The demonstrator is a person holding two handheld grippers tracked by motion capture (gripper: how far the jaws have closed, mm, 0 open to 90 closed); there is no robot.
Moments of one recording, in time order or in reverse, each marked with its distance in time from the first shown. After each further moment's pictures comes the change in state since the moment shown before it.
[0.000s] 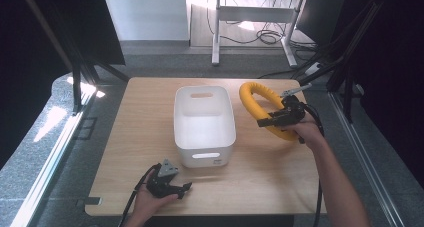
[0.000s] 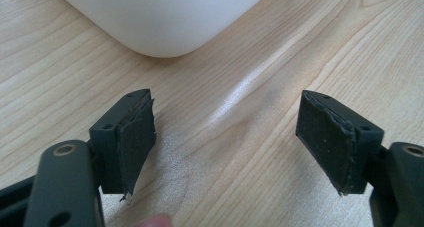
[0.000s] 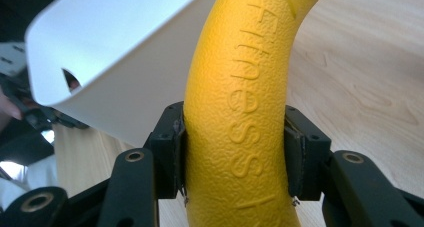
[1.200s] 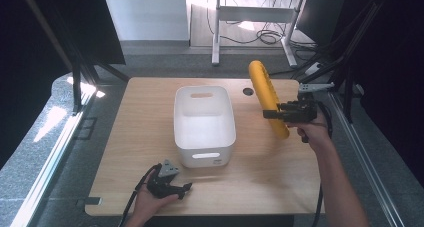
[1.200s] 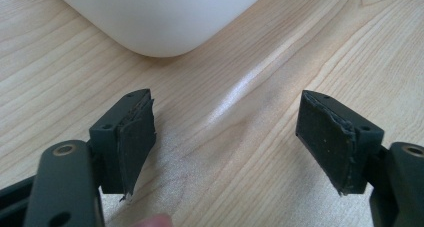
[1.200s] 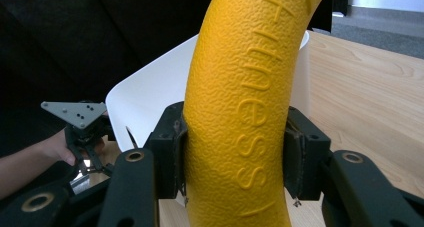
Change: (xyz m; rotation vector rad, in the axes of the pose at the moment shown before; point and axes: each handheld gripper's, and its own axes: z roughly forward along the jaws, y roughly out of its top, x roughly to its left) left arm -0.001 0.000 0.001 0.003 0.001 0.001; right arm 0.031 0.005 -0.039 -0.269 0.063 -0.066
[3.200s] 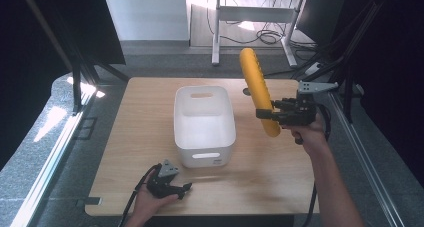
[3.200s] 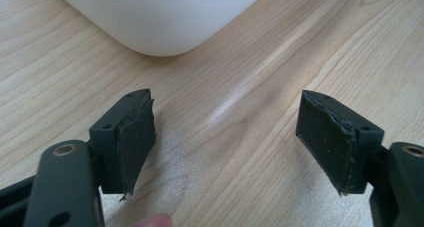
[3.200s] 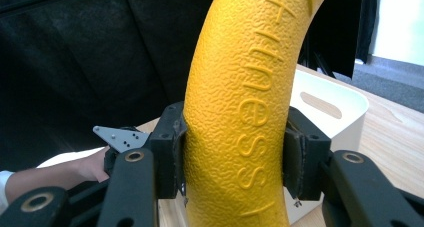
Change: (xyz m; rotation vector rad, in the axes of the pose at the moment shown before) left arm 0.000 0.000 0.000 0.000 0.002 0.002; right arm 0.060 0.024 0.001 -0.110 0.064 -0.117
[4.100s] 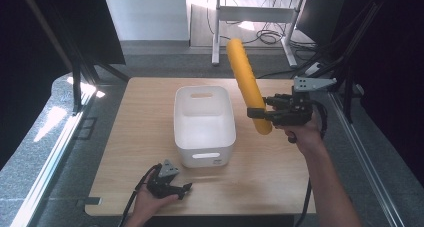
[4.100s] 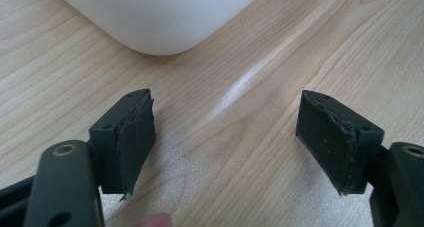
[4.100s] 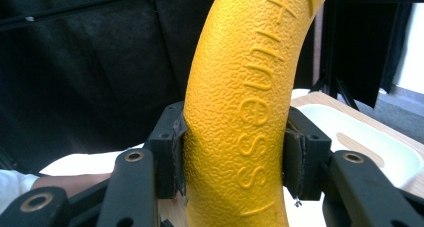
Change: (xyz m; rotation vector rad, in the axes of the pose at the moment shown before) left arm 0.000 0.000 0.000 0.007 -0.002 0.003; right arm 0.037 0.028 0.013 -0.047 0.079 -0.077
